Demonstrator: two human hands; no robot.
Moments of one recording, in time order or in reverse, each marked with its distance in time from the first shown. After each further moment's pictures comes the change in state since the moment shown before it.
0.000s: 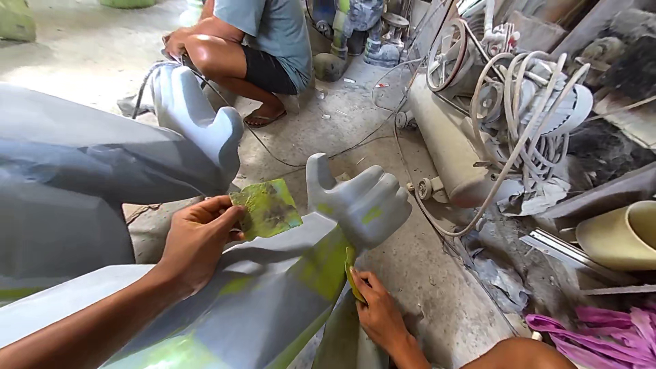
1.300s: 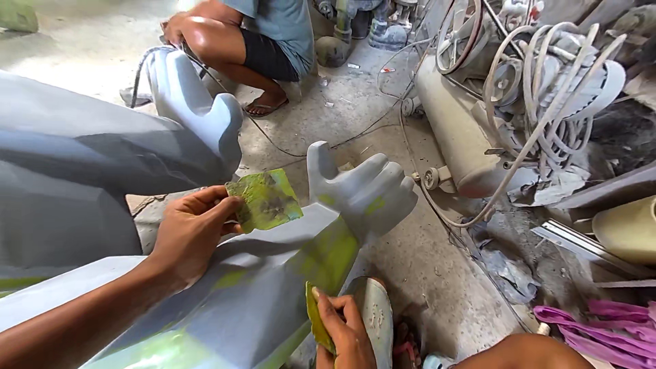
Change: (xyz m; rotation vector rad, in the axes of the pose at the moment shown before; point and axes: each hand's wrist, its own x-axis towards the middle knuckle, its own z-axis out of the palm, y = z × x) left_hand 0.003 0.001 -0.002 0.018 -0.019 0.014; right_hand -0.031 -0.156 -0.027 0.356 0.014 0.215
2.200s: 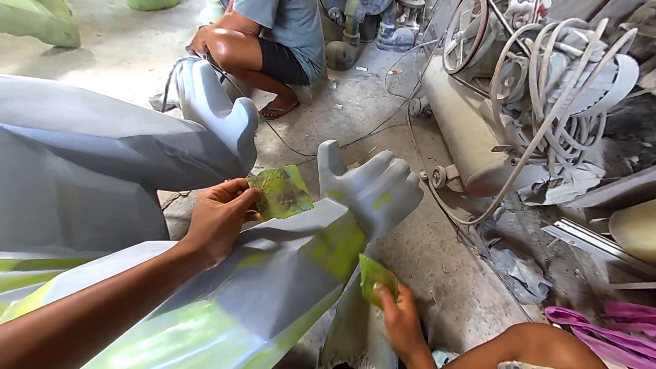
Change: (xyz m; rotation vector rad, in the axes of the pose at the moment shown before) left_hand 0.001 0.001 0.001 0.003 0.006 0.003; right_hand 0.019 0.076 -0.042 0.443 0.173 0.035
